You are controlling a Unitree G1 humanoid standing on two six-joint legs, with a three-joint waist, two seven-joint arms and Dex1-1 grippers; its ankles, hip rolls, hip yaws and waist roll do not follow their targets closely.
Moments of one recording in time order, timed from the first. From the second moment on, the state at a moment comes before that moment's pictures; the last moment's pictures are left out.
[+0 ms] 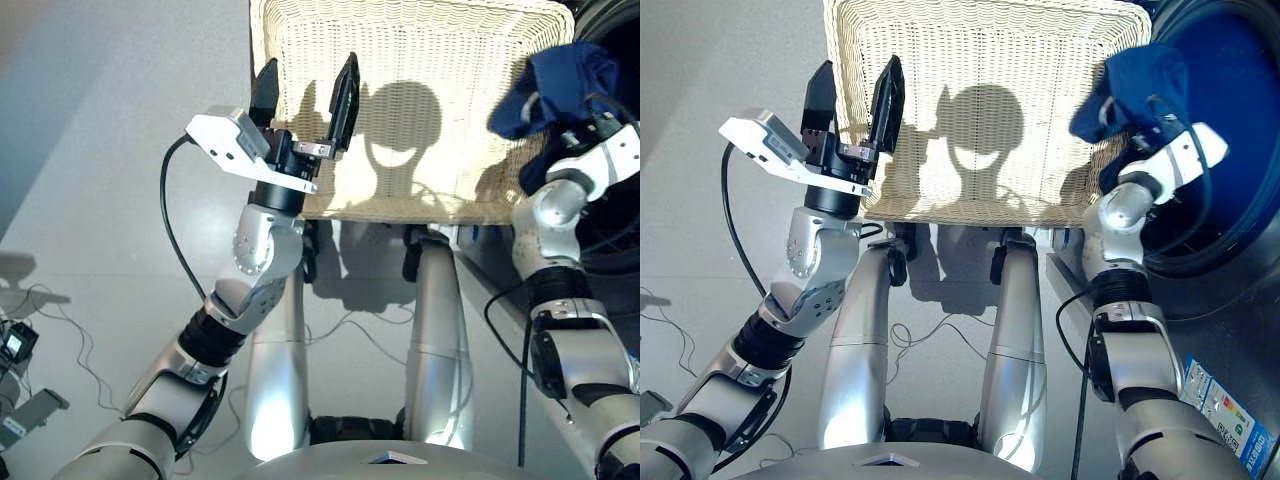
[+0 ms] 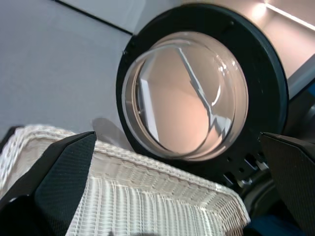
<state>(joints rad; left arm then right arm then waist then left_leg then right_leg) -0.54 0.36 -0.46 -0.23 -0.64 -0.39 0.25 -0.73 -0.52 -0.08 0.70 0.38 -0.42 -0.80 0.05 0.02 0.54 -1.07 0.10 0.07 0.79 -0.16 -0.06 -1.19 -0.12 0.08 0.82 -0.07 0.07</state>
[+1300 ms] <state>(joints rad) -0.58 0.41 -0.47 -0.29 -0.66 -0.39 0.27 -0.94 -0.74 0.01 1.02 0.71 -0.36 -0.64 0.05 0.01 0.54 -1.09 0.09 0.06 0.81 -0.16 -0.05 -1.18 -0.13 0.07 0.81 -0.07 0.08</state>
